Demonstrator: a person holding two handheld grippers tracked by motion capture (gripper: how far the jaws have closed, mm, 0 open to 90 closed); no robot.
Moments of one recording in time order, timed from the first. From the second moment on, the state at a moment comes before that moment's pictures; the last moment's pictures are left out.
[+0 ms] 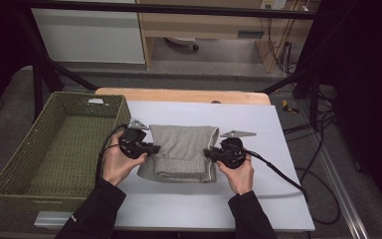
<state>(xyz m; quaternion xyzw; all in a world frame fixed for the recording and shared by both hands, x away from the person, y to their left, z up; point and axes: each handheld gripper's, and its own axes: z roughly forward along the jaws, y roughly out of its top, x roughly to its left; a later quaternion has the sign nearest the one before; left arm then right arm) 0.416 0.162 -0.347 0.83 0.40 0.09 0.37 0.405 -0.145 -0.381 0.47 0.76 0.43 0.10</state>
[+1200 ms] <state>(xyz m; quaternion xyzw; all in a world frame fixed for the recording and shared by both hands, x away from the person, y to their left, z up) 0.396 0.172 -0.318 0.84 0.38 0.10 0.38 0.382 -0.139 -0.357 0.45 0.76 0.46 0.12</state>
